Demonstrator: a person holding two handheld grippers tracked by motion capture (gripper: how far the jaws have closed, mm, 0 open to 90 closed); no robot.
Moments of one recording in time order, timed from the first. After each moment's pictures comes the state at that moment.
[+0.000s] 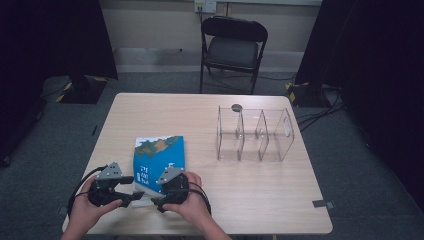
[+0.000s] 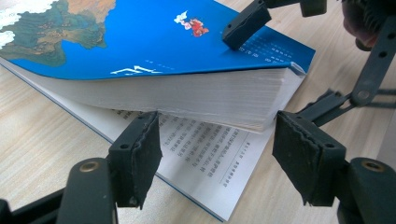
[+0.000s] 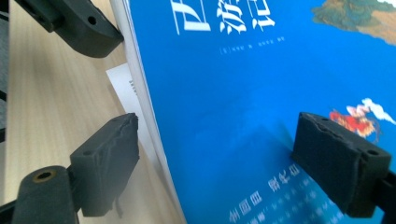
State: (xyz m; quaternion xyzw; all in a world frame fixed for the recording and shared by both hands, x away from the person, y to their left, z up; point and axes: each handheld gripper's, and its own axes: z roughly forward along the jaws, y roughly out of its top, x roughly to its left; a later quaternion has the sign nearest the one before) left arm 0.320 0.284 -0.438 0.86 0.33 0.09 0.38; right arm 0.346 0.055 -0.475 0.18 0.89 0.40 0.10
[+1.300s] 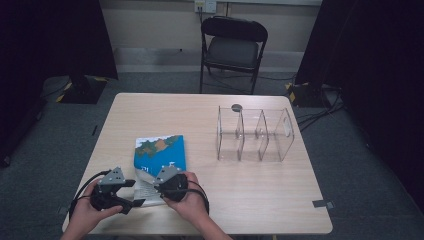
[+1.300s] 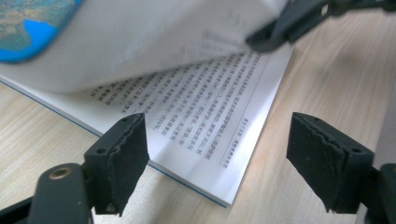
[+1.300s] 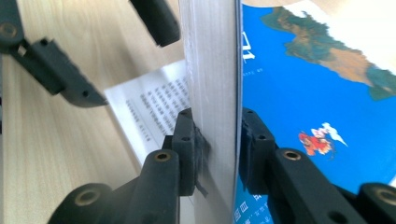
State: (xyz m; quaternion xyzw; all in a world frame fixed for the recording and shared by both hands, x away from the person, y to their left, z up) left arm 0.319 0.285 -0.456 0.87 0.30 0.08 0.38; right arm 0.339 0.054 -0.448 0.17 0.89 0.39 0.15
